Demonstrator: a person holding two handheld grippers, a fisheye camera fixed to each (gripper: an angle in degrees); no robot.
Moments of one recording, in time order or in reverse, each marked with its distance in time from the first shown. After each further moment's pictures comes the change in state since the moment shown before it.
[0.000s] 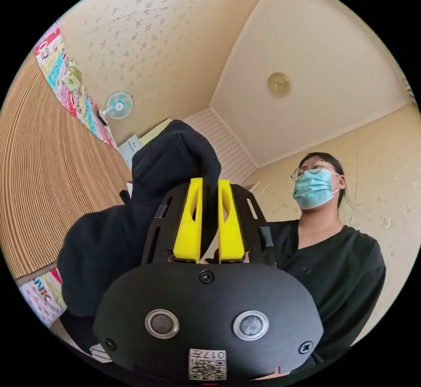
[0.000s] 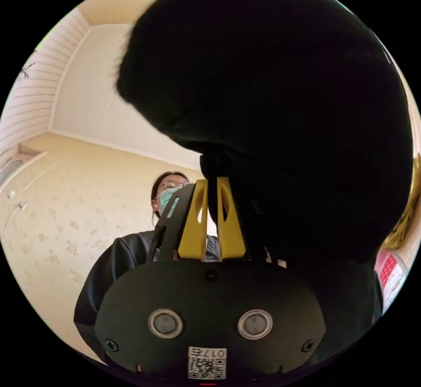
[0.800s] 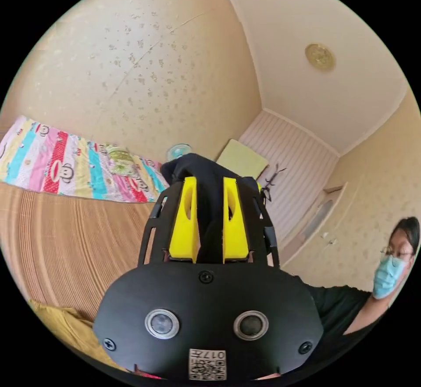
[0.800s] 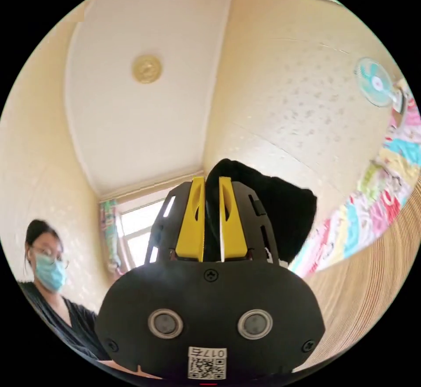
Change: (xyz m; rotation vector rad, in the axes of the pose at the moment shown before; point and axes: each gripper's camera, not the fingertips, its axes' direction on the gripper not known) left arm -0.233 -0.480 0.129 -0.008 -0.757 0.110; right arm -0.022 -0.342 0.007 0.392 0.990 -0.448
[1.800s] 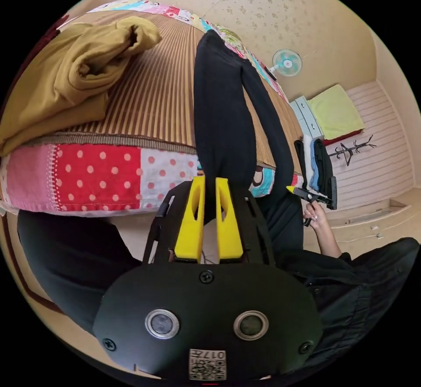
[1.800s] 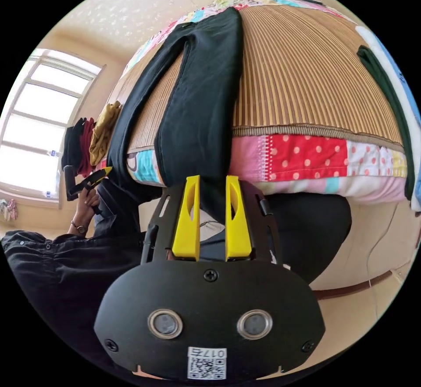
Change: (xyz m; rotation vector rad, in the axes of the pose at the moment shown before) left arm -0.231 0.666 -0.009 -0.599 -0.264 -0.337; right arm 0.039 0.401 -0.139 -1.124 1.023 0.070
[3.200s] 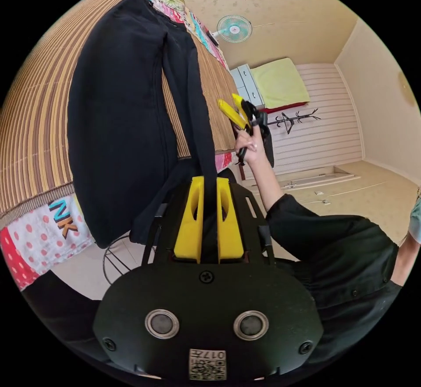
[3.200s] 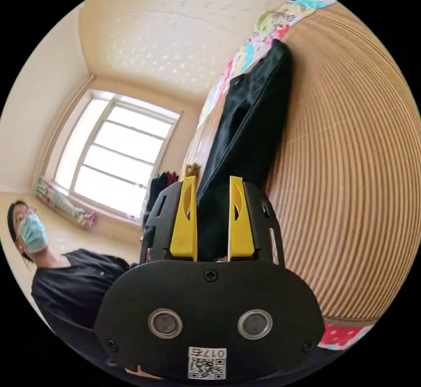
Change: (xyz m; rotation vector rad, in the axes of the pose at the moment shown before) left arm 0.139 -0.027 -0.179 -0.155 0.356 0.098; right arm 0.025 -0.098 -0.030 0.232 -0.612 0.099
